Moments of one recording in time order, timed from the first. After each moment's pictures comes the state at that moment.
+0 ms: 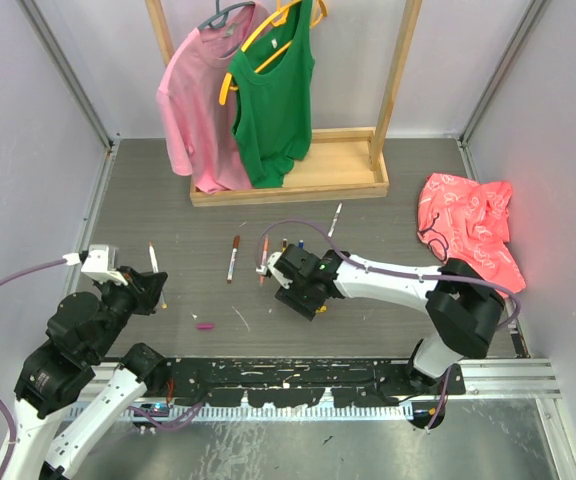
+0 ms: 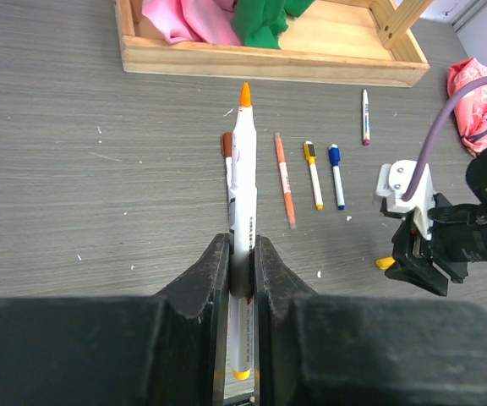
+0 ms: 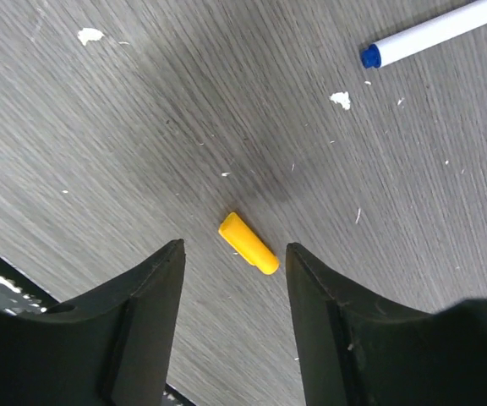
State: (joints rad) left arm -0.55 0.23 0.82 -0.83 -0.26 -0.41; right arm 1.00 1.56 0.98 -0.61 0.08 -0.03
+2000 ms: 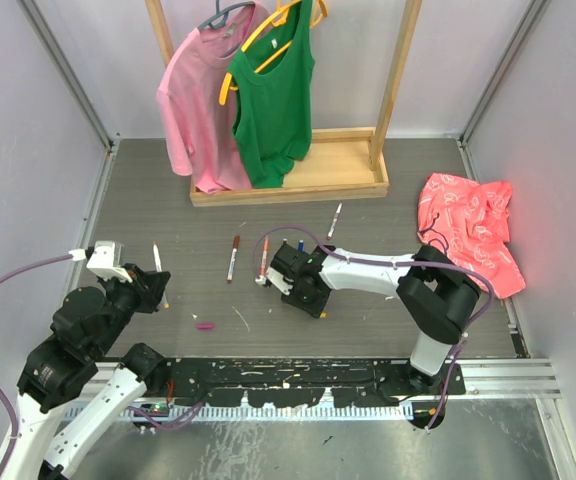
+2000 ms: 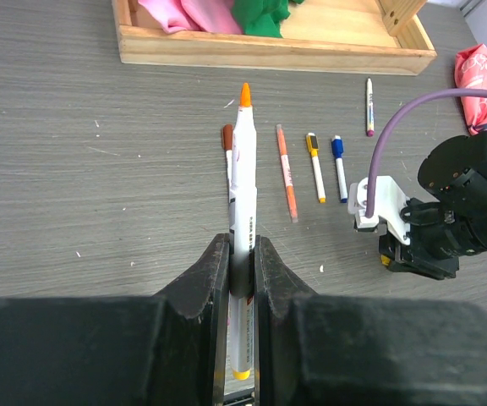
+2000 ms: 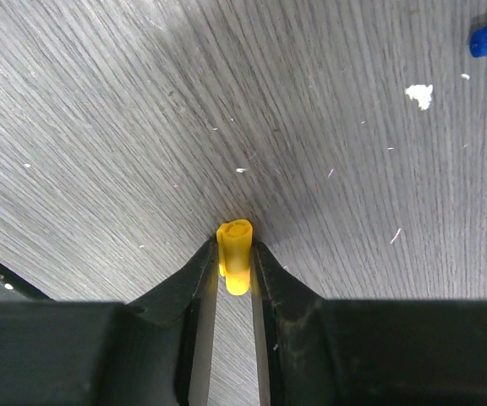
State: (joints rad) left arm -0.55 0.26 0.82 -0.83 -0.25 -0.41; right arm 0.96 1.72 1.04 -0.72 -0.01 -0.18
